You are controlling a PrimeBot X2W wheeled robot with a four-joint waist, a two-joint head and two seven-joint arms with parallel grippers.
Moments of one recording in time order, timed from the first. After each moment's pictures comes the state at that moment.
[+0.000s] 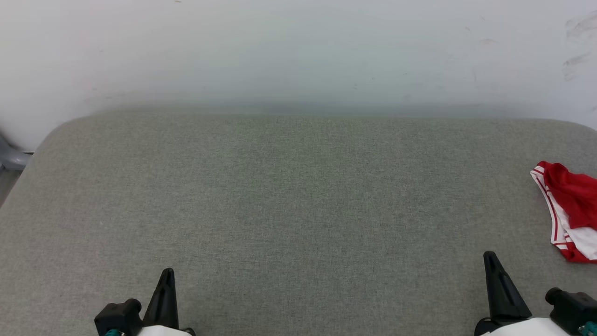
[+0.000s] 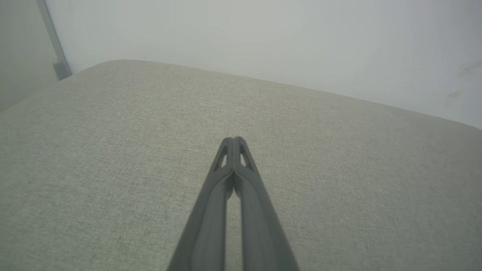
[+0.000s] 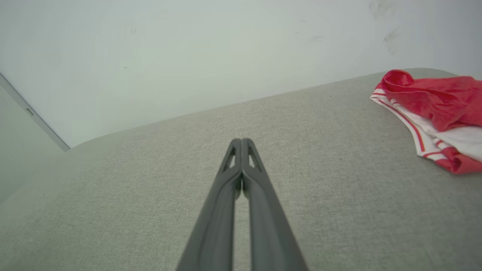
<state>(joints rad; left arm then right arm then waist) 0.11 0.11 -0.06 0.12 -0.29 0.06 -0.20 0.10 -0.06 -0.04 0.12 0.34 0.13 -0.21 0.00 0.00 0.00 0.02</state>
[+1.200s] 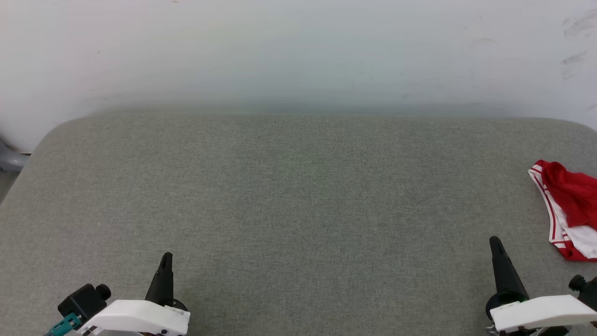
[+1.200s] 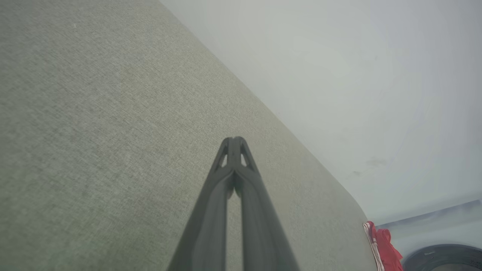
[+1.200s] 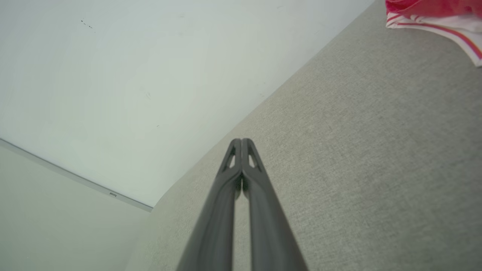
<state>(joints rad) 0.02 0.09 0.01 0.18 -0.88 -0.03 -0.07 0.02 -0.07 -0.05 0.17 0.91 0.13 -0.09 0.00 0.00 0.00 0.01</state>
